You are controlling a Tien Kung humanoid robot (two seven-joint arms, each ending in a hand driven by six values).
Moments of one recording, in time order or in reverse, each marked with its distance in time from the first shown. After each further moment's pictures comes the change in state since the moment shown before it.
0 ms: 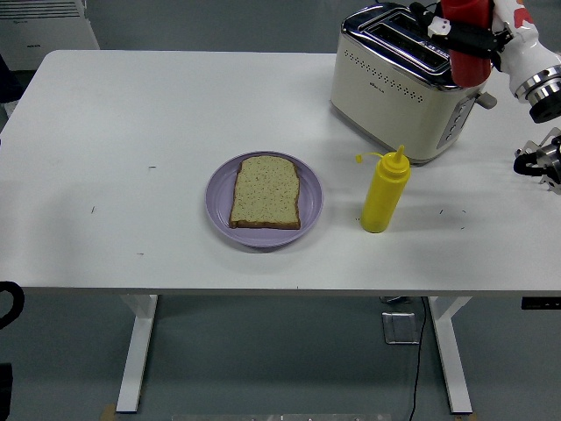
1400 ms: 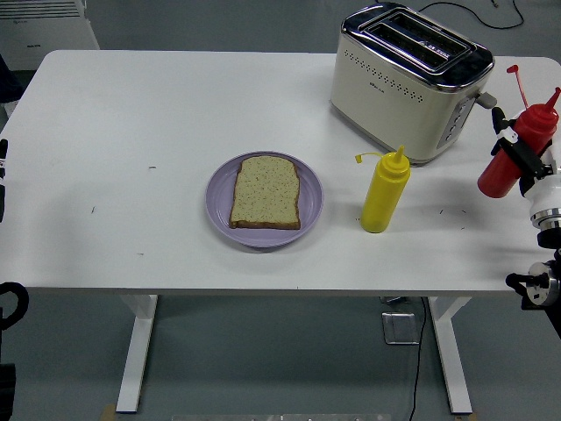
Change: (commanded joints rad) left arm -0.001 0.000 0.017 0.006 0.000 0.001 0.001; right arm -0.335 0.037 -0.077 -0.158 0.384 -0.215 0.428
